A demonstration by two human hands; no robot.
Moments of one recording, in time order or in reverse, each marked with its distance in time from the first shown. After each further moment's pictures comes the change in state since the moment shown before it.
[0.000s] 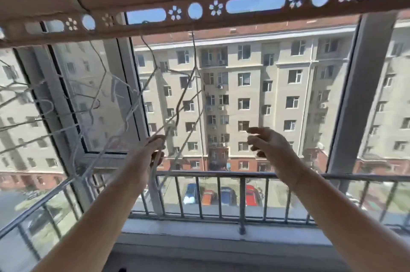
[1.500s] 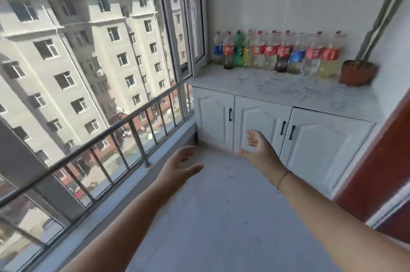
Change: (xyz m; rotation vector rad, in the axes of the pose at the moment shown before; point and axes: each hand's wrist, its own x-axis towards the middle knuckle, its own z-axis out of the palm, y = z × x) left_hand -0.469 -0.227 0.763 0.379 -1.505 0.183; right_hand -0.466 0.066 -0.727 -0.532 1.083 0.464
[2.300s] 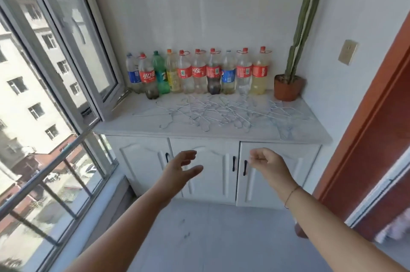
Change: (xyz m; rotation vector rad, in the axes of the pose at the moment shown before) left_hand 0.444 0.069 0.180 -0.128 -0.372 0.143; right_hand 0.302 0.122 -0.184 0.151 0.460 0.243
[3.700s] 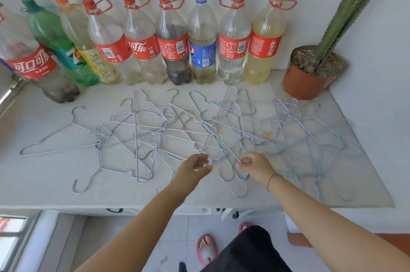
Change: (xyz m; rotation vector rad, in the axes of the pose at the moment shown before) left_hand 0.508 -0.093 0.140 -0.095 -0.266 -0.391; right_hand 0.518 0.175 -0.002 -0.421 -0.209 0.471
